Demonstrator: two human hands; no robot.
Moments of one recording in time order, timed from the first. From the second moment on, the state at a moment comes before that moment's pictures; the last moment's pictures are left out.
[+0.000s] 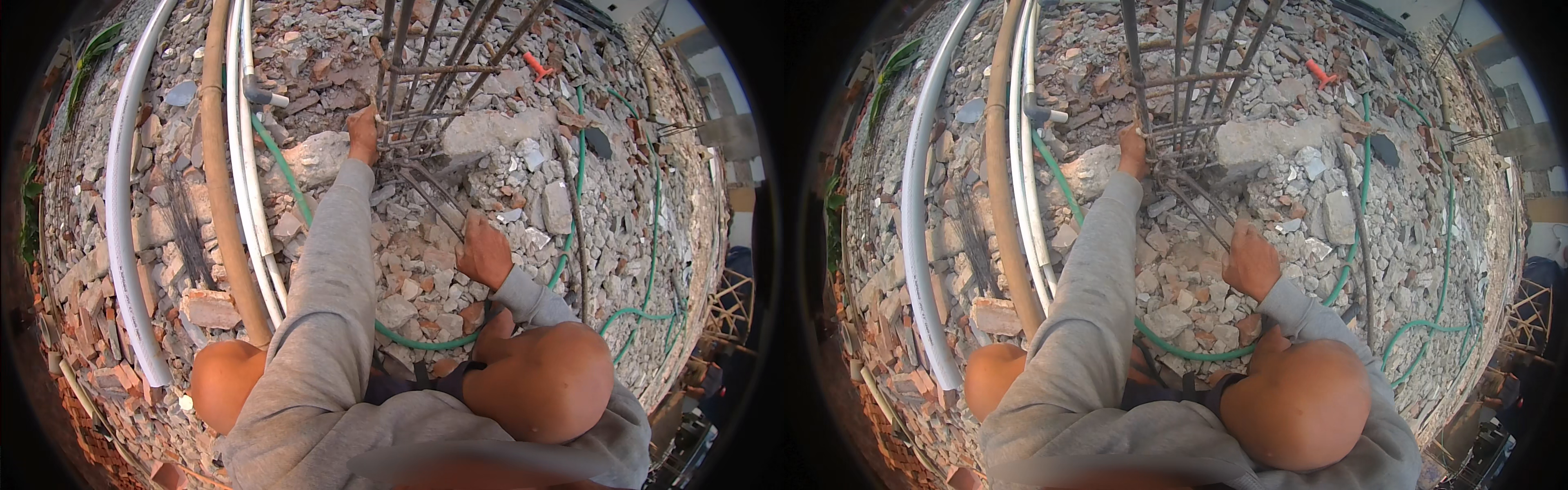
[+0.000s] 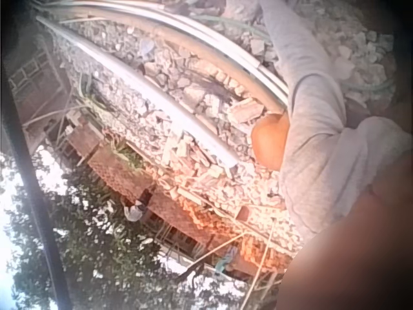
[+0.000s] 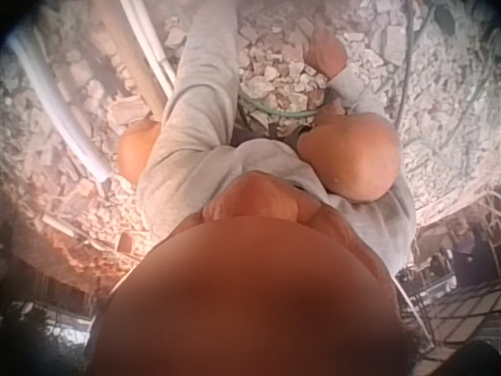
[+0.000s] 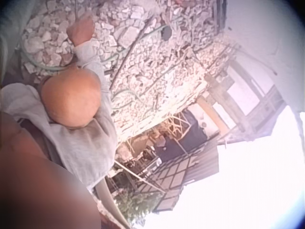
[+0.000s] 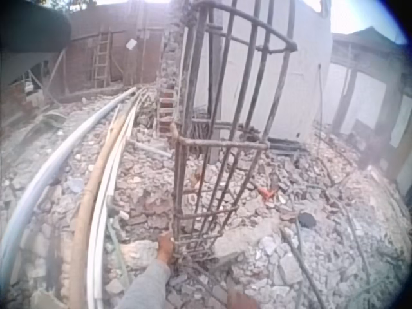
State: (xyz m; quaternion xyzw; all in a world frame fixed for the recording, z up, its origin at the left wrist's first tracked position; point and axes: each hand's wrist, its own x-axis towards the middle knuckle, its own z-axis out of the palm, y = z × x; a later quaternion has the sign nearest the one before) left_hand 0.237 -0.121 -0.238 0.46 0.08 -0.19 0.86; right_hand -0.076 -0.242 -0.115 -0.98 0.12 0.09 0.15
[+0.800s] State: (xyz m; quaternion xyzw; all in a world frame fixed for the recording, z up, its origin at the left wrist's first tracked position) left_hand 0.223 -0.081 -0.195 0.46 -0.11 0.00 0.88; right_hand -0.052 -0.179 -0.034 -0.98 0.12 0.14 0.00
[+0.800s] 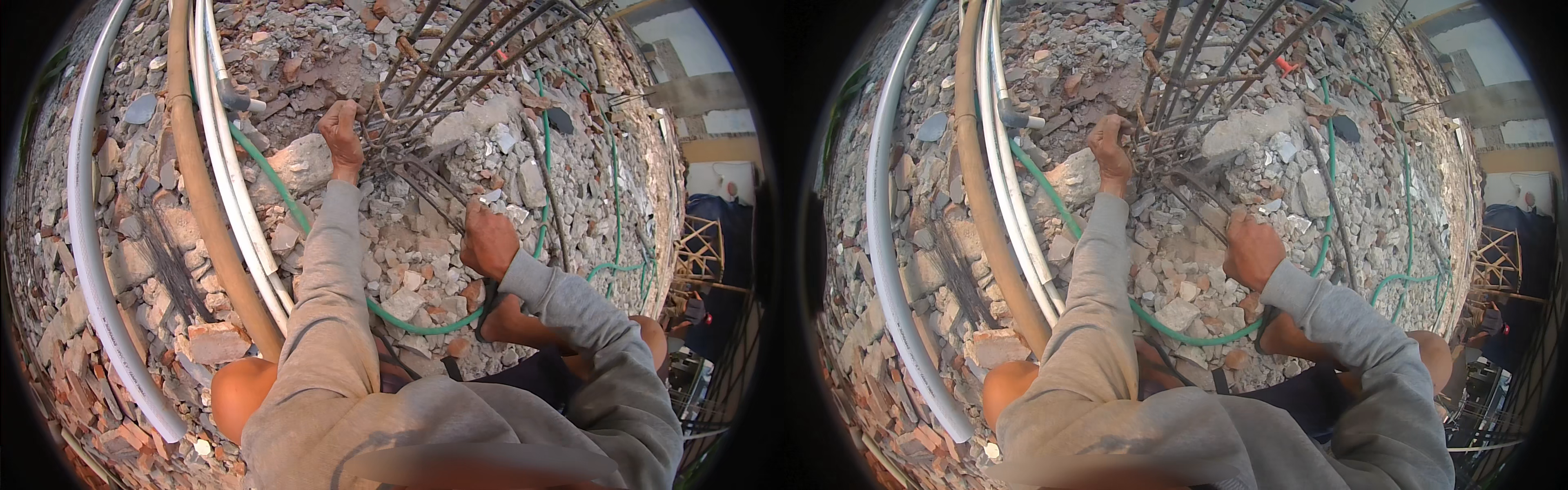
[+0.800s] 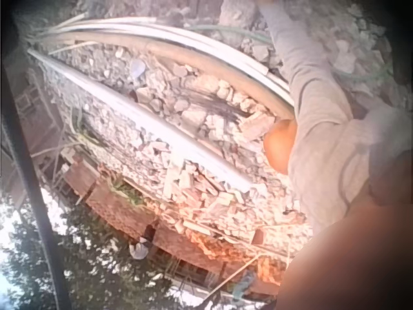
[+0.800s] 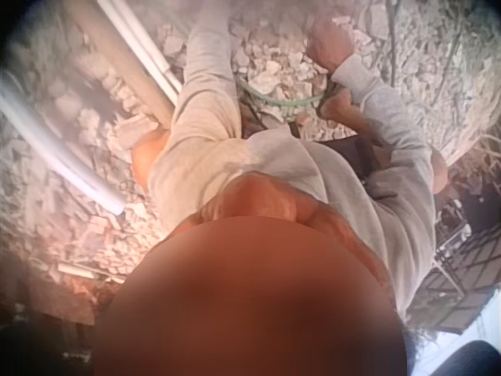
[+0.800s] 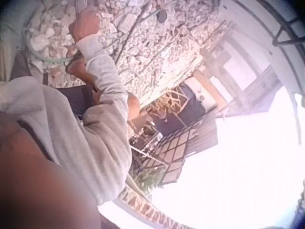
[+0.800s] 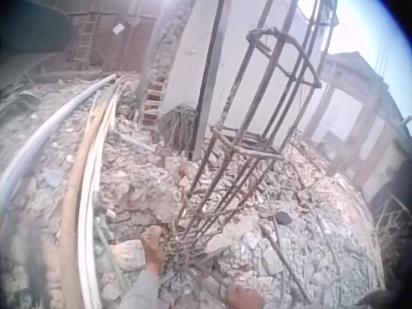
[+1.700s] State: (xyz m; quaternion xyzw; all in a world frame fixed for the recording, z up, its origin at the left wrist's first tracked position) left_hand 0.214 -0.088 -0.193 0.34 -0.31 -0.24 0.85; right_hand -0.088 -0.201 -0.102 -0.96 0.16 0.11 0.20
